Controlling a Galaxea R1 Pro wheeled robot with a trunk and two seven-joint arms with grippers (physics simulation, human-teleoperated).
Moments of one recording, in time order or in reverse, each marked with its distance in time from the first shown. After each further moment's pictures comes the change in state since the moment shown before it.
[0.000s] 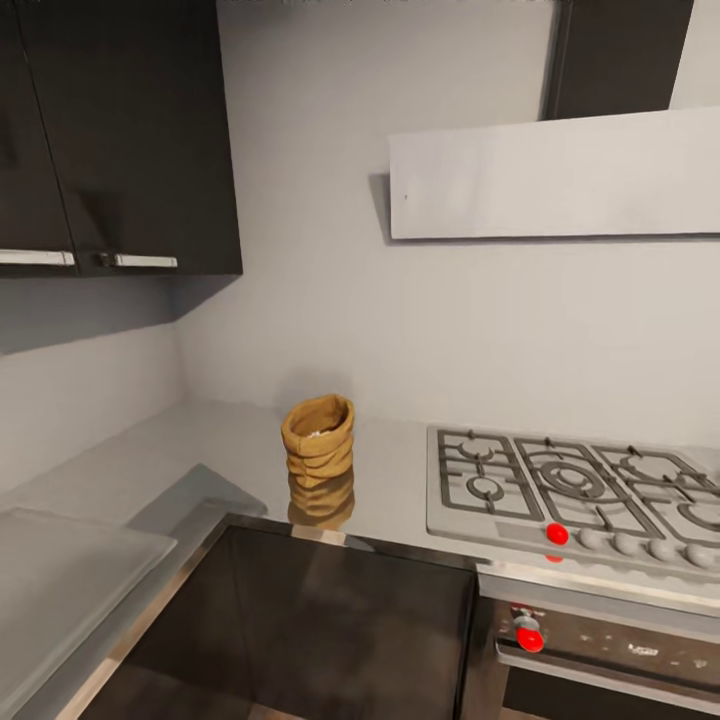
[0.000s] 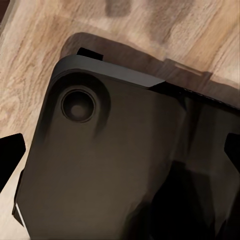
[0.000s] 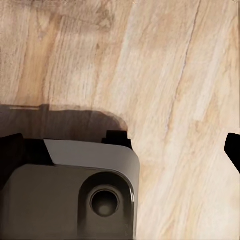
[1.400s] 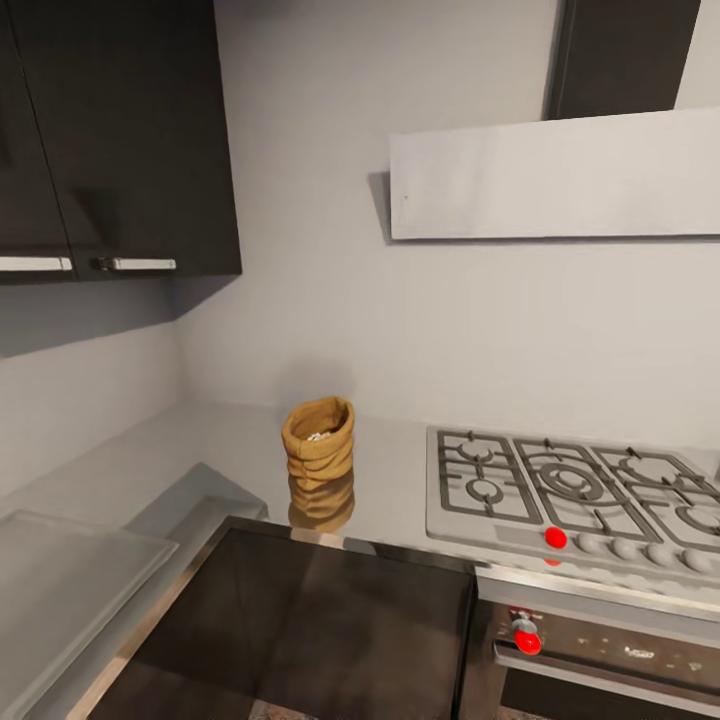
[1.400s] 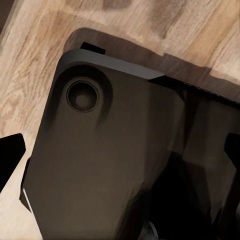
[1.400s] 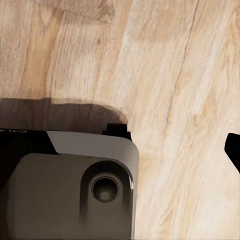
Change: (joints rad) left arm 0.000 0.002 -0.001 -0.002 0.005 0.000 -0.001; right arm 0.000 0.000 0.002 0.000 0.002 0.002 0.000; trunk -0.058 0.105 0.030
